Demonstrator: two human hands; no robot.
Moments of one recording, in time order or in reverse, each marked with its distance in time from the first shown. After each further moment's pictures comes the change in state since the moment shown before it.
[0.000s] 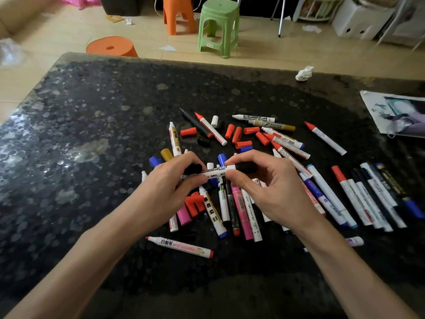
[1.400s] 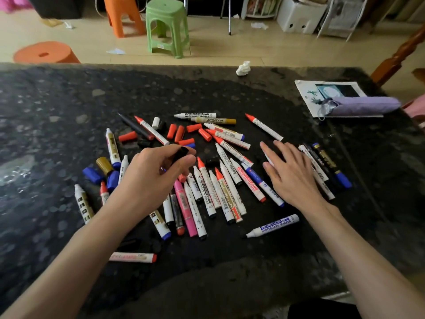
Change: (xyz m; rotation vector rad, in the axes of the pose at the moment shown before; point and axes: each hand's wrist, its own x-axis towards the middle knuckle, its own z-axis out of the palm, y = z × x) left_hand 0.048 0.061 0.061 -0.115 0.054 -0.065; right_hand -0.040 0.149 -0.140 -1.112 0.131 0.283
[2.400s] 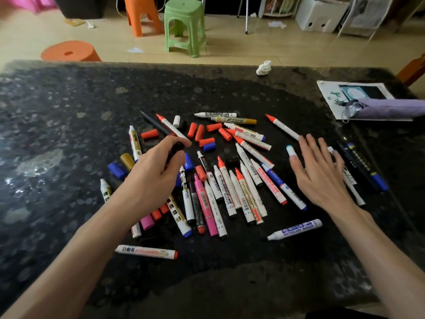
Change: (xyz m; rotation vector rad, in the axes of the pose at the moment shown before) left_hand -0.005 -0.028 -0.027 0.066 -0.004 -0.062; right_hand 0.004 -0.007 -0.016 0.110 -0.048 0.161
